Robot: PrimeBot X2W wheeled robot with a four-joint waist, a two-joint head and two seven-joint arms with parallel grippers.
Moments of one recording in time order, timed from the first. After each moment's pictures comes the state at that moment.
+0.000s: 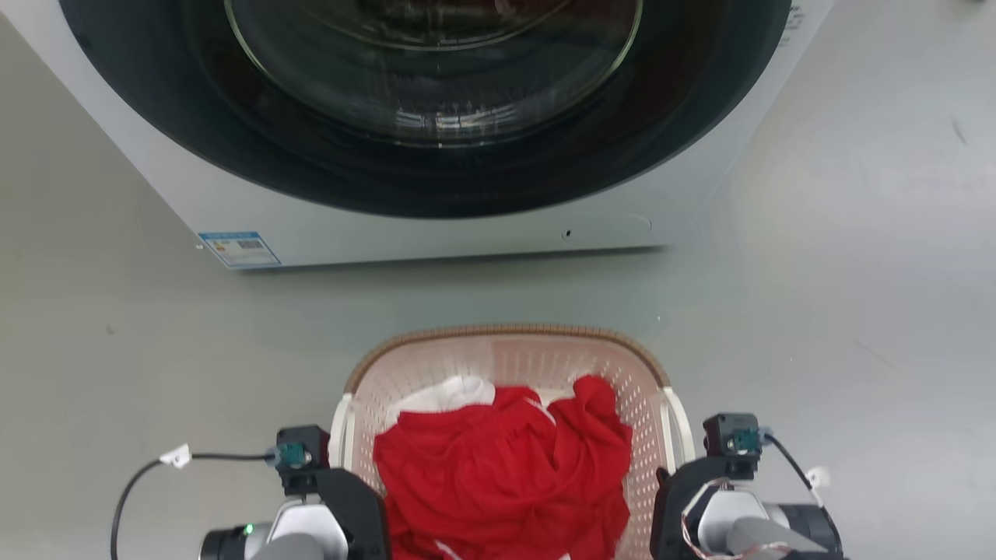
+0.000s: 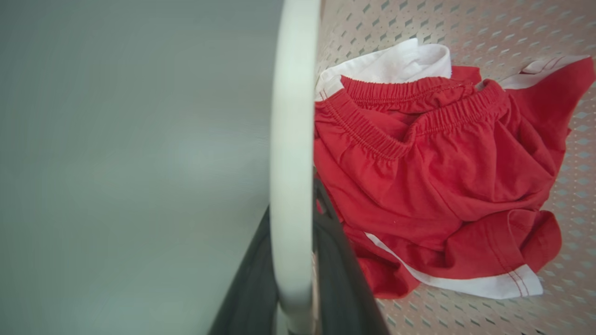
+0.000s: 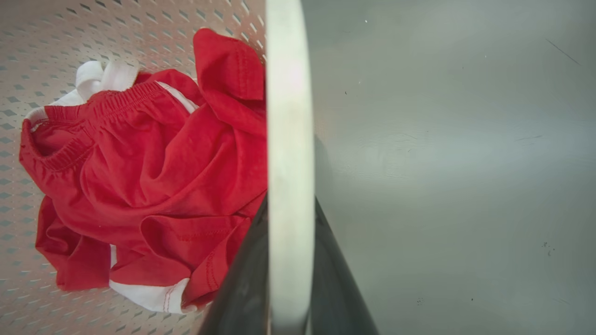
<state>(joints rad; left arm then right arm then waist) -0.62 0.05 -0.83 1.16 -1.00 0.11 0.03 -0.67 -0.07 1.11 1.09 1.14 -0.13 0.01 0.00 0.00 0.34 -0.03</state>
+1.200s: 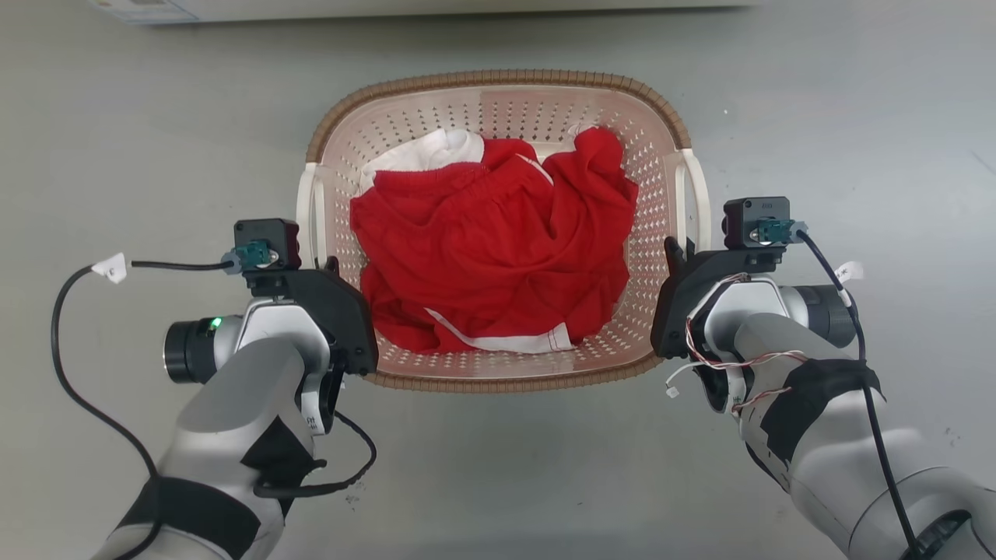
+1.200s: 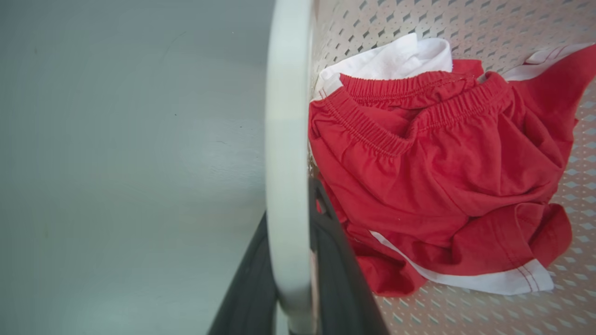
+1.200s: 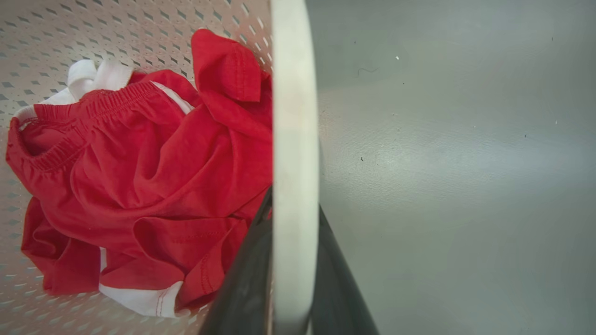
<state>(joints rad) -1.00 0.06 -0.79 1.19 -0.96 0.12 -0.04 -1.08 -0.07 1.10 1.15 1.10 -0.13 -0.05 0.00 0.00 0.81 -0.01</state>
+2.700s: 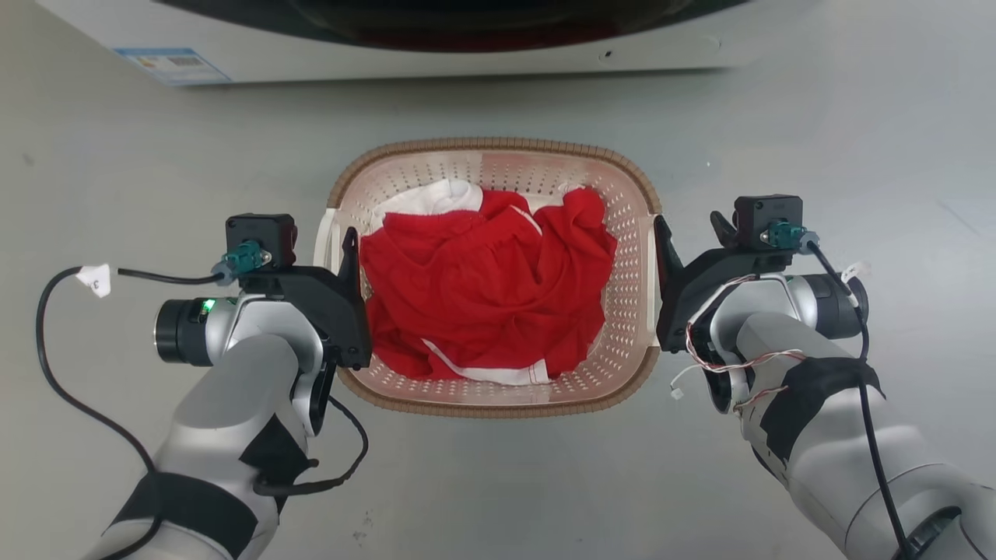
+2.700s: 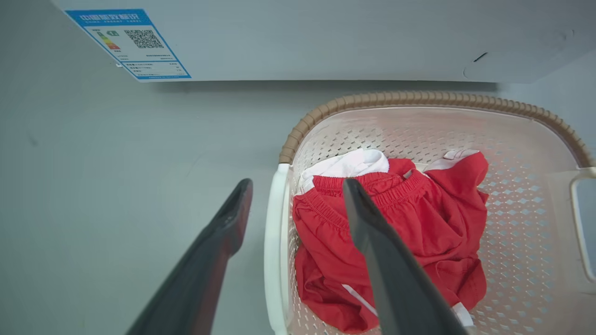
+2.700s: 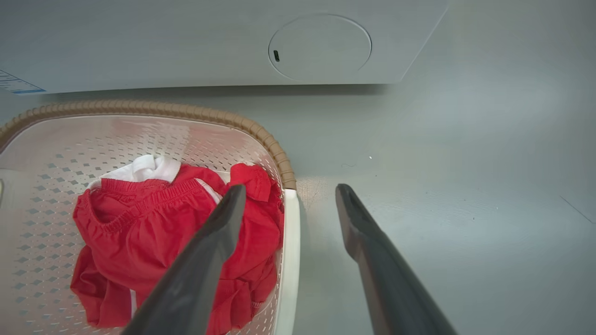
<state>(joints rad) -1.03 0.06 -0.81 1.24 -0.93 0.06 -0.21 -1.11 -0.06 1.12 1.22 1.09 -0.13 -0.20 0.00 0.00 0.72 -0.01</state>
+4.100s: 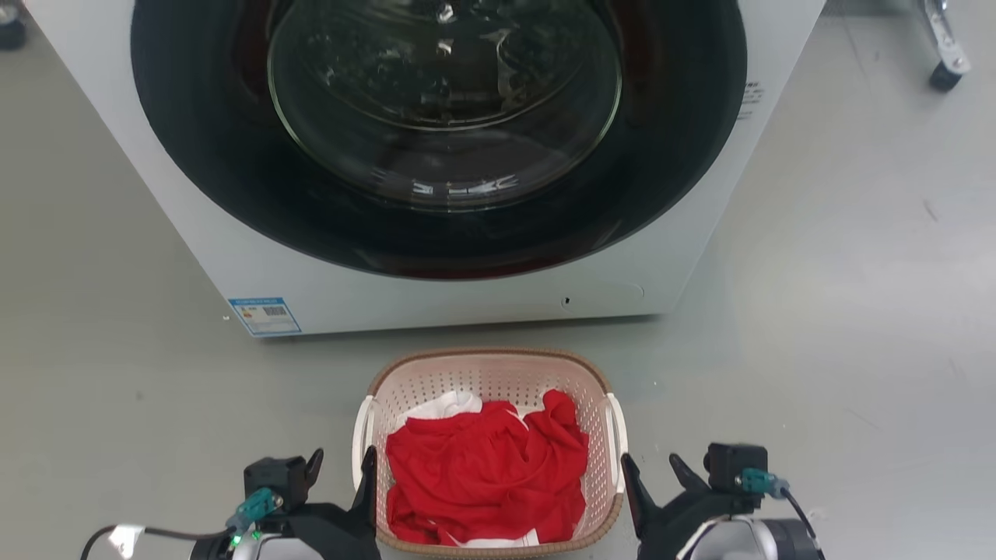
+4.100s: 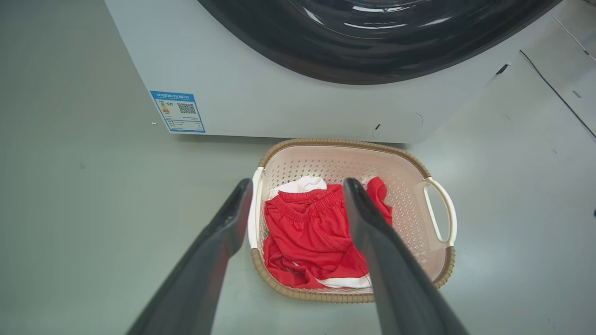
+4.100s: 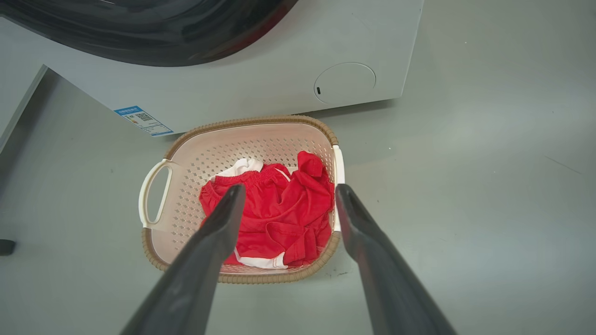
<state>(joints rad) -0.46 0.14 -0.63 0.84 -0.78 0.09 -0.25 -0.60 -0.06 0.93 0.97 0.98 -0.11 -0.25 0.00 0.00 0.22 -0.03</state>
